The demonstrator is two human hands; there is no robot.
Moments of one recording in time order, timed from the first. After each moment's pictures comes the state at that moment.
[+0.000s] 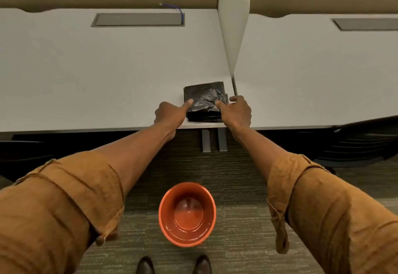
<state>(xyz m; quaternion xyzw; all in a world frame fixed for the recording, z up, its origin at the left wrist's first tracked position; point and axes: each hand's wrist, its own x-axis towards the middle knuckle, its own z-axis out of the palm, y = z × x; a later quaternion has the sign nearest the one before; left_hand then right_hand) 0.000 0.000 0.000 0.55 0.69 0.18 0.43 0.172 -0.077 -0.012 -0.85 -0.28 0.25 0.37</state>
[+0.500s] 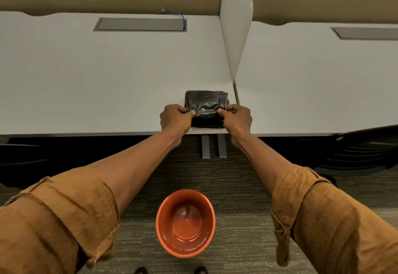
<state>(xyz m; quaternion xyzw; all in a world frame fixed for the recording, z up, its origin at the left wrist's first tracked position) 0.010 -0.010 0.004 0.57 0.64 0.25 0.45 0.170 -0.074 -0.017 -0.80 -0.21 0.29 0.48</state>
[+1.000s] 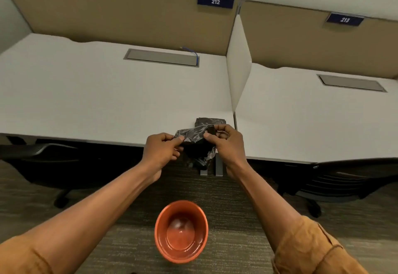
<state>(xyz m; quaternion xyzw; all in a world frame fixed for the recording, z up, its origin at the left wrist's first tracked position) -0.110 -0.090 0.122 0.49 0.58 0.30 0.57 0.081 -0.154 0.135 -0.66 -0.30 0.41 0.55</state>
